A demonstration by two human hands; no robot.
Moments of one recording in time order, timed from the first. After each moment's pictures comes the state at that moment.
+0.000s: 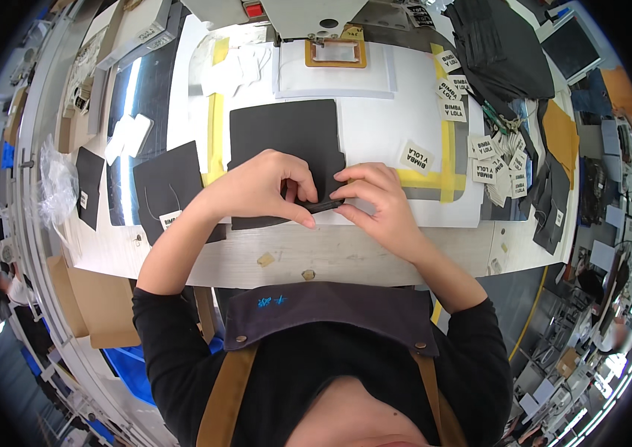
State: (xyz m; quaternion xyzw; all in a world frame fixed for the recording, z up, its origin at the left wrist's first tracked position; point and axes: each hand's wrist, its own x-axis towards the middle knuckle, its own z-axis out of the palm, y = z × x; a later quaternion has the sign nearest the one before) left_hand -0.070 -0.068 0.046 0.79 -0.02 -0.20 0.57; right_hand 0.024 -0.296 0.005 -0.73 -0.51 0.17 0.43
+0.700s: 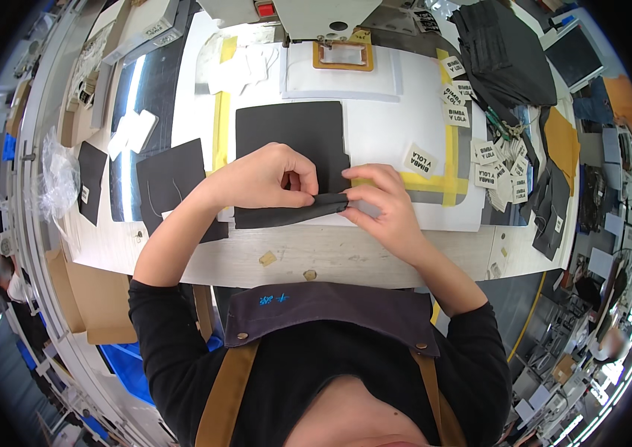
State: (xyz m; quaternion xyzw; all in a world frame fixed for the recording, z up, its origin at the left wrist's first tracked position) left_hand -0.067 -0.061 0.044 0.80 -0.04 -0.19 0.56; right_hand 0.024 -0.298 0.003 -0.72 -0.52 0.15 0.43
